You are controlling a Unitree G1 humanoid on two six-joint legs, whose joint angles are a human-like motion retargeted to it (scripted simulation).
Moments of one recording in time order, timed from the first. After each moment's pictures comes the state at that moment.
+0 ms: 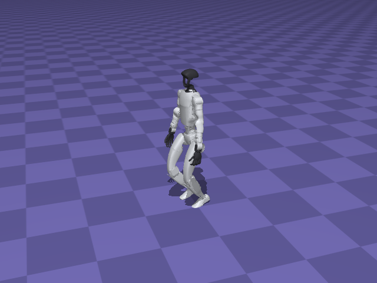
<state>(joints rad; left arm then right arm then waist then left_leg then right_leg) 0.02 0.28 -0.18 1.40 -0.25 0.01 -0.14 -0.04 -0.28 0.23 1.39 0.13 0.04 0.05 -0.06 0.00 -0.24 -0.46 -0.03 0.21 0.87 -0.38 0.07 -0.64 -0.03 0.01 1.13 -0.40 0.01</state>
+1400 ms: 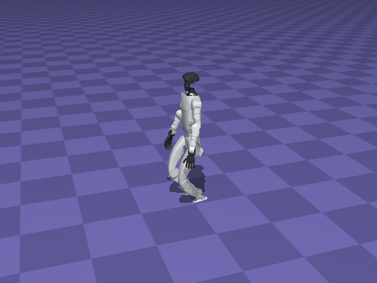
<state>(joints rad) -0.04 0.30 -0.32 1.31 0.16 0.04 -0.19 -0.12 -0.28 0.32 1.29 -0.06 0.04 0.06 -0.06 0.01 -0.17 -0.53 -0.01 0.19 1.12 -0.84 0.10 -0.60 -0.03 -0.09 1.25 -0.81 -0.06</state>
